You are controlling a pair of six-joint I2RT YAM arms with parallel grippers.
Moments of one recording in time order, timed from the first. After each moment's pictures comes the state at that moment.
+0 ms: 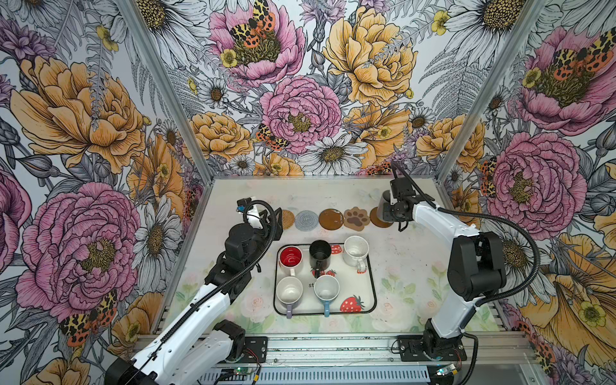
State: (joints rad) left arm -0.44 0.87 0.64 0.11 -0.17 -0.43; right arm 0.17 1.78 1.36 -0.63 0.11 0.19
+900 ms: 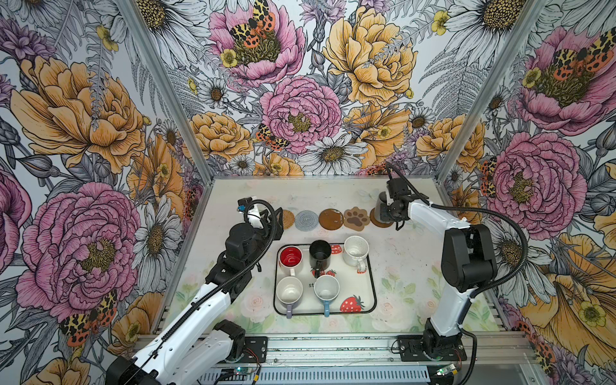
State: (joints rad) left arm -0.44 0.88 0.64 0.12 -0.17 -0.43; right arm 0.17 1.86 1.40 -0.61 0.10 0.15
